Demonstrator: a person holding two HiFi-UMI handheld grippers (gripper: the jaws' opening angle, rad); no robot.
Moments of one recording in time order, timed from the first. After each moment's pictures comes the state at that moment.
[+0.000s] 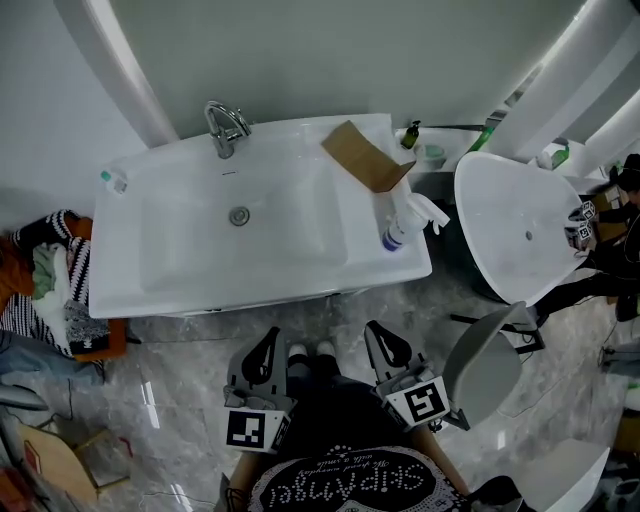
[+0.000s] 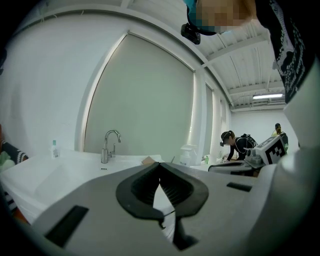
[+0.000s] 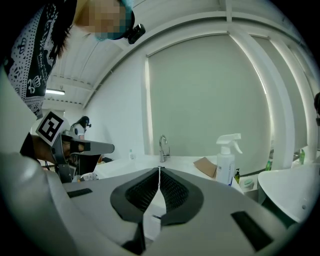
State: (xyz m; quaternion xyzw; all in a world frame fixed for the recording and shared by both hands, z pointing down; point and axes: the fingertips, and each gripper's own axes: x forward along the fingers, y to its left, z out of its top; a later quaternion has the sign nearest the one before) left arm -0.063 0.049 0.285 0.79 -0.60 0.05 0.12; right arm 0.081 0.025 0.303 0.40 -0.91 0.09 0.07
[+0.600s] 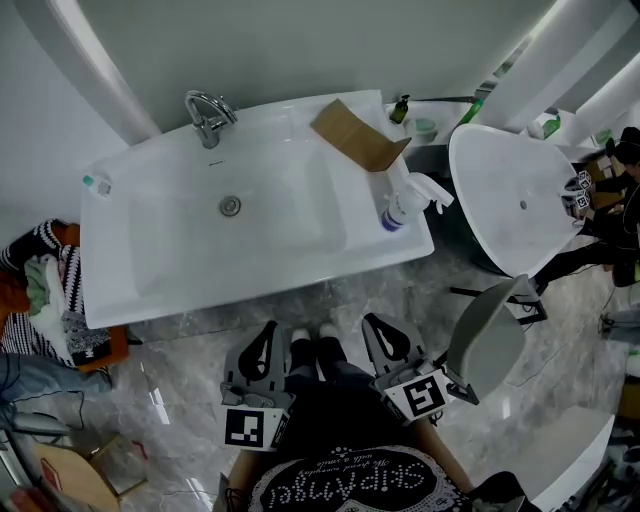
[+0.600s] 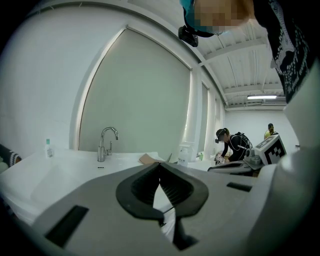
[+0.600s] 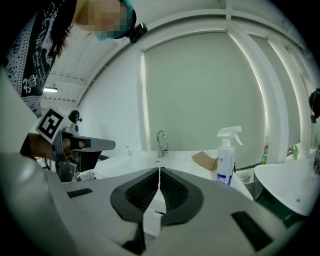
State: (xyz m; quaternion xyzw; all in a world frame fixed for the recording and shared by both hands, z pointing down) left arm -0.080 0.043 0.287 0.81 -0.57 0.06 0.13; right arm 0.064 0.031 0.312 0.42 -0.90 0.10 0.08
